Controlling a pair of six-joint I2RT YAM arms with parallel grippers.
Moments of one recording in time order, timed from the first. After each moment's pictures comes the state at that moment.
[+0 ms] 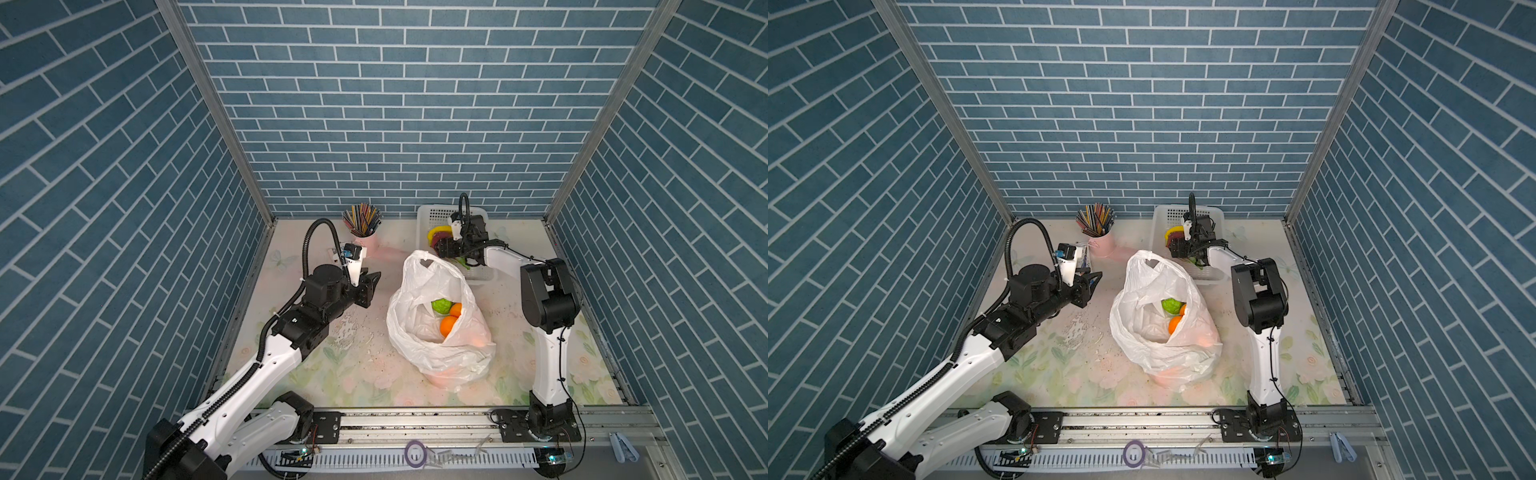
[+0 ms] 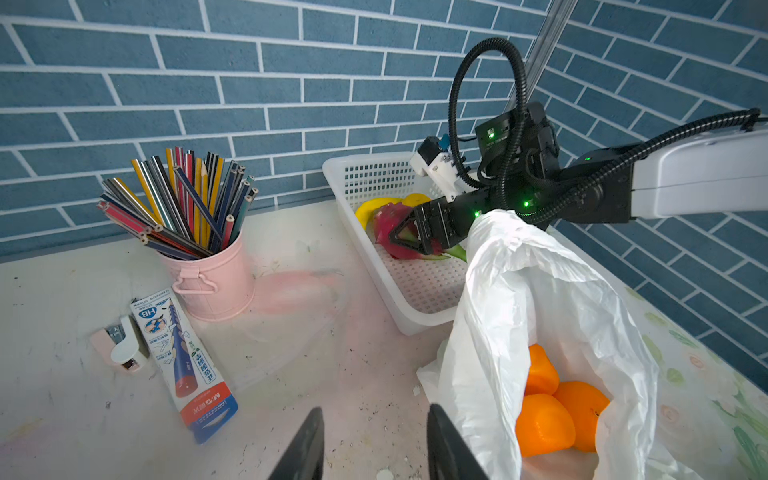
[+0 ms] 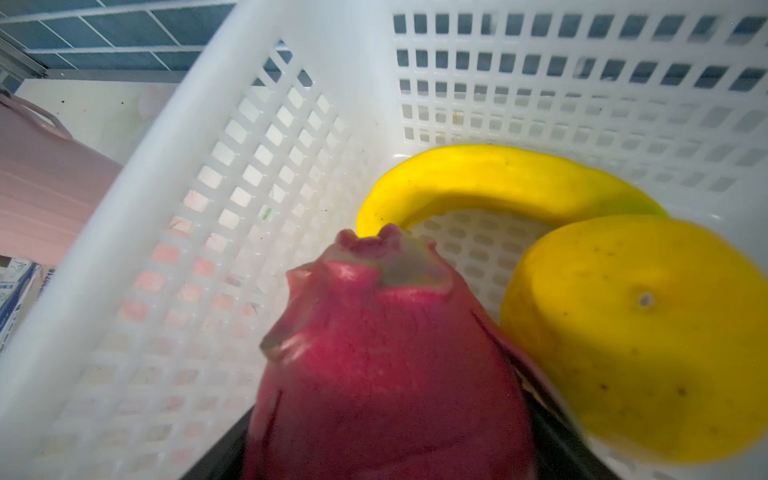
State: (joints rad) left arm -0.52 0.98 0.78 -0.14 0.07 -0.18; right arm 0.35 2.15 1.58 -0.14 -0.21 0.13
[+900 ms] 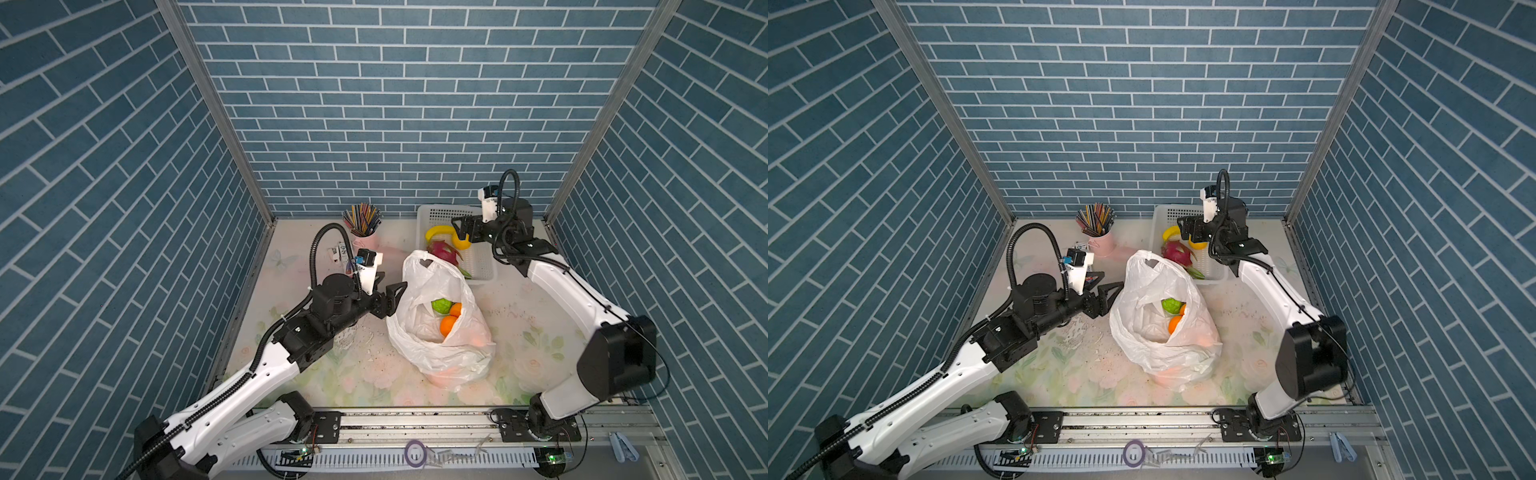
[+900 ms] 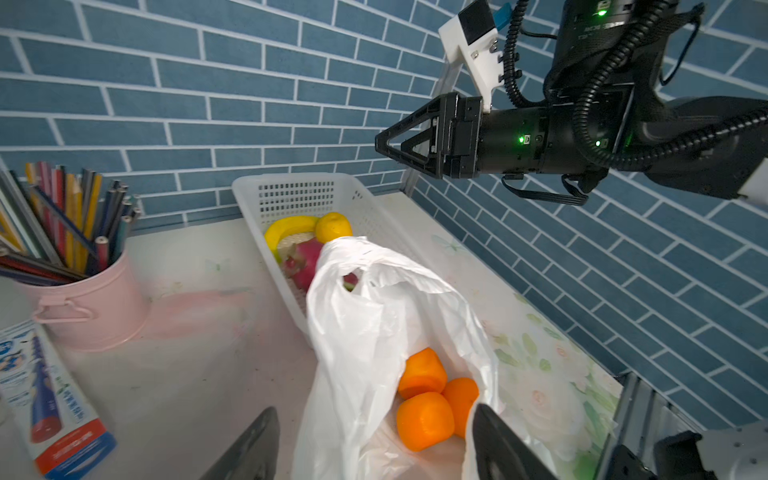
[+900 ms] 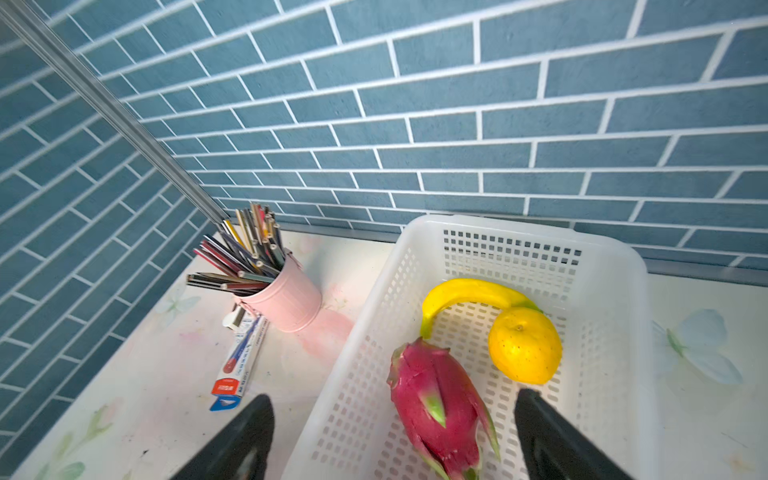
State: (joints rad) left arm -0.78 0.96 0.85 -0.13 0.02 -0.32; right arm 0.34 1.48 1.30 -0.17 -0.22 0.22
